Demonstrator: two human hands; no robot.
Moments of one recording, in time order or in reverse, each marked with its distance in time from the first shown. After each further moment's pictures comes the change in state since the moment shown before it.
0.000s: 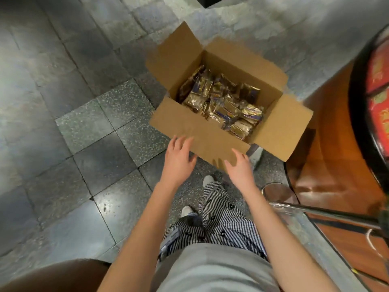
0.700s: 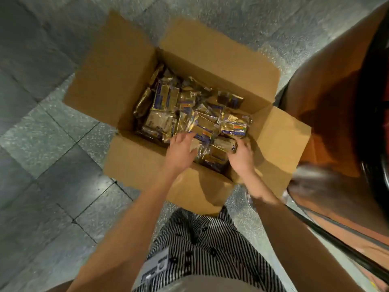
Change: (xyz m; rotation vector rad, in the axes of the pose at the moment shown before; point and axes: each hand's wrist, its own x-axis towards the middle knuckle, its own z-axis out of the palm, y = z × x) left_hand 0.323 0.055 0.079 -0.011 -0.440 -0.056; right_hand 0.307 0.011 -0.073 -0.114 0.007 0.326
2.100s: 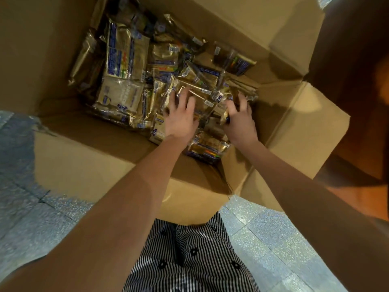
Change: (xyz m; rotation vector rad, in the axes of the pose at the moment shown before) left_hand 0.184 -0.033 0.123 0.219 0.010 0.003; right_hand 0.166 0.027 0.040 -0.424 -0.118 -0.223
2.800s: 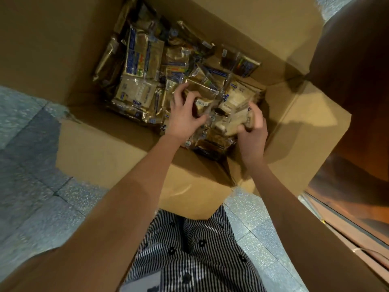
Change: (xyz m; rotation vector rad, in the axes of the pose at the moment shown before) left_hand -0.030 -0.008 -0.027 -0.465 0.151 0.025; right_hand -0.074 -0.009 -0.002 0.841 0.393 0.121
